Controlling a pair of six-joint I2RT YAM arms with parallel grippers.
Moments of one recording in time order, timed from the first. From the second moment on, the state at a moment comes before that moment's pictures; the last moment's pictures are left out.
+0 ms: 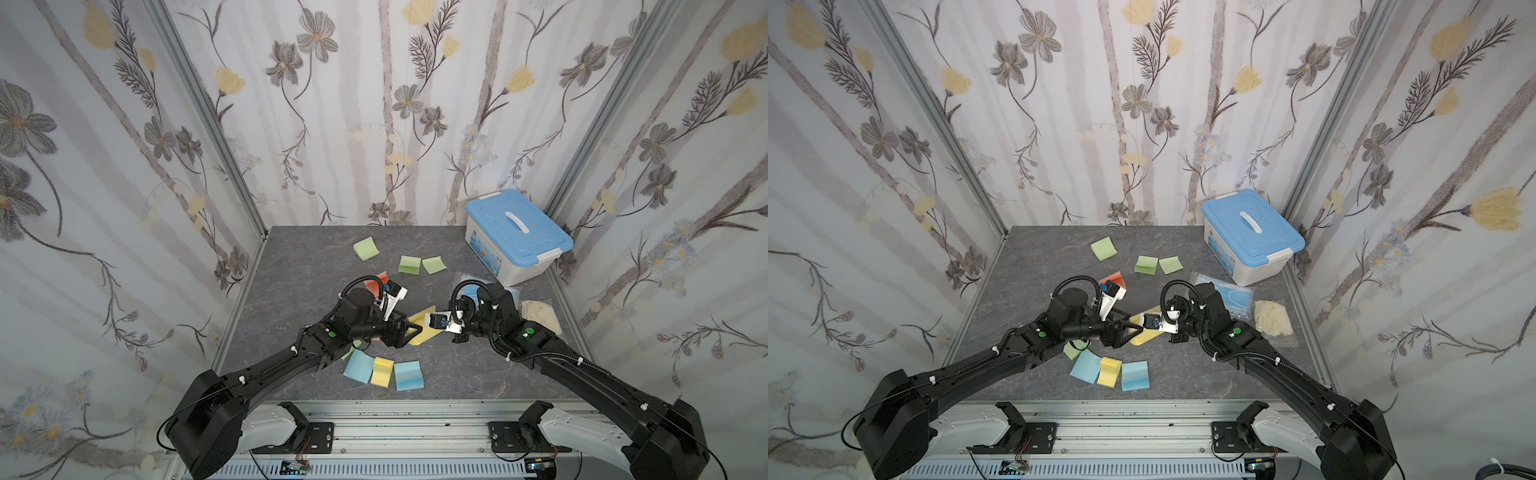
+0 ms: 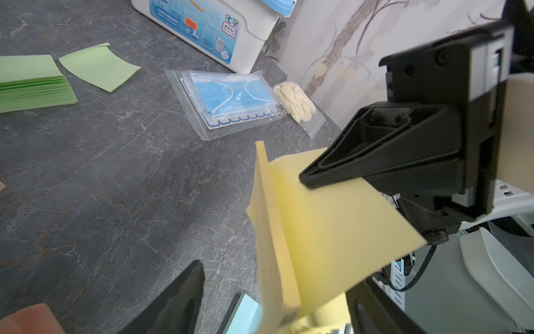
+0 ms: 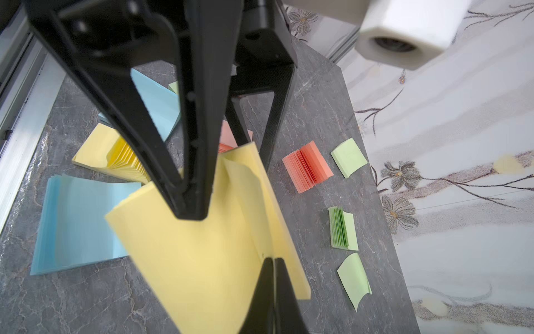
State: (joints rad) left arm -0.74 1.24 0.71 0.07 0.47 -0.32; right arm 0.61 1.07 0.76 -0.22 -0.35 -0.90
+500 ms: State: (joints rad) left arm -0.75 1.26 0.72 0.06 0.39 -0.32; right arm 0.55 1.09 0.79 -0.22 -0.40 -0.79
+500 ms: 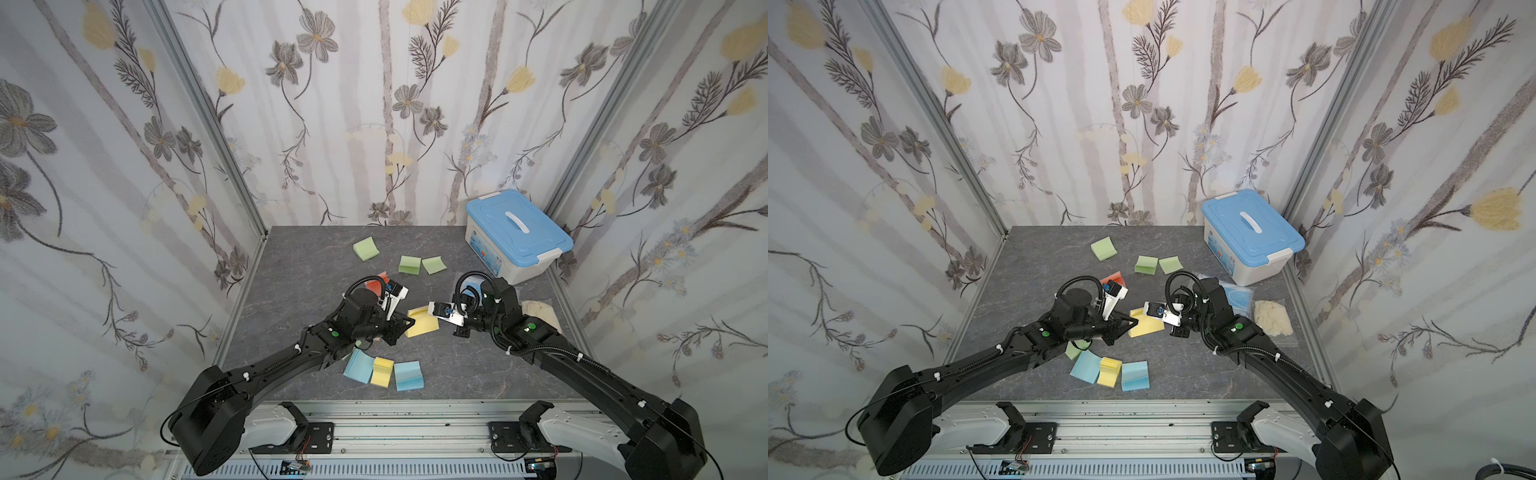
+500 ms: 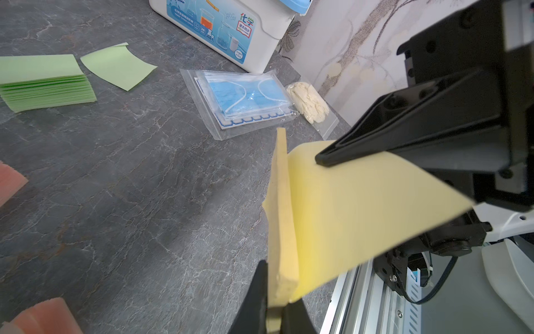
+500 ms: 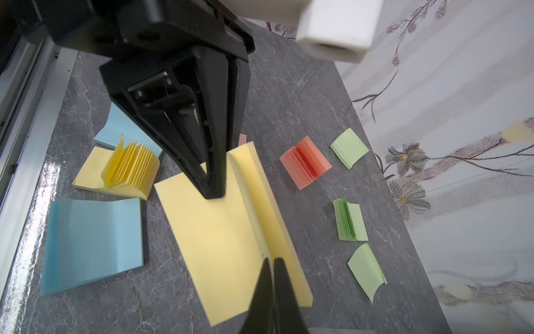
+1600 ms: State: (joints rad) left arm -0.69 1.04 0.66 -0.23 -0.01 -0.37; right arm 0.44 1.72 1.12 -0.12 -0.18 -1.08
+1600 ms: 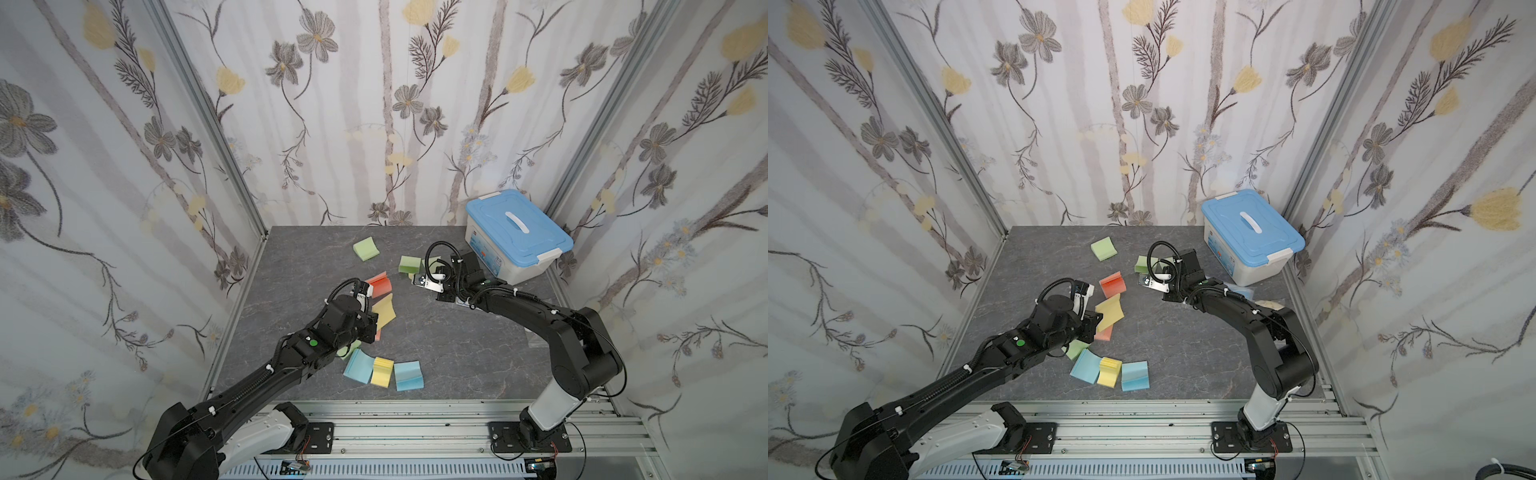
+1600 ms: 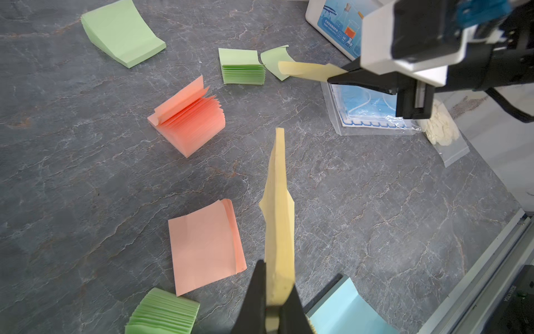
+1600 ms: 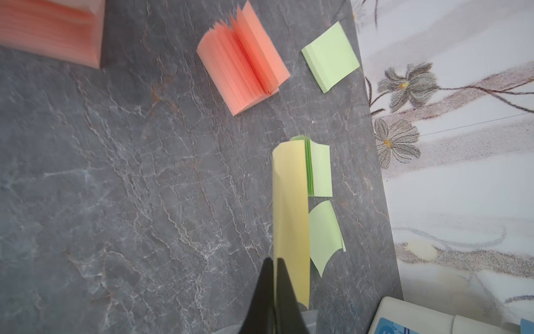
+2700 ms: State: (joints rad) left arm -0.69 1.11 0.65 -0.14 0.01 -0.37; right arm 0.35 2.06 1.37 -0.31 -0.05 -1.34
